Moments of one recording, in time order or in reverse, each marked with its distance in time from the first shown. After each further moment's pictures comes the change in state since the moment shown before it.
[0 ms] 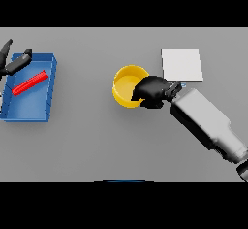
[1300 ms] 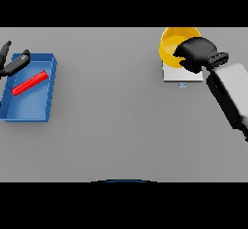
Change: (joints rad) left arm 0.039 -0.008 0.022 -0.107 0.060 -0.004 0.109; right arm -0.109 -0.157 -0.221 0.207 -0.002 -0.152 0.094
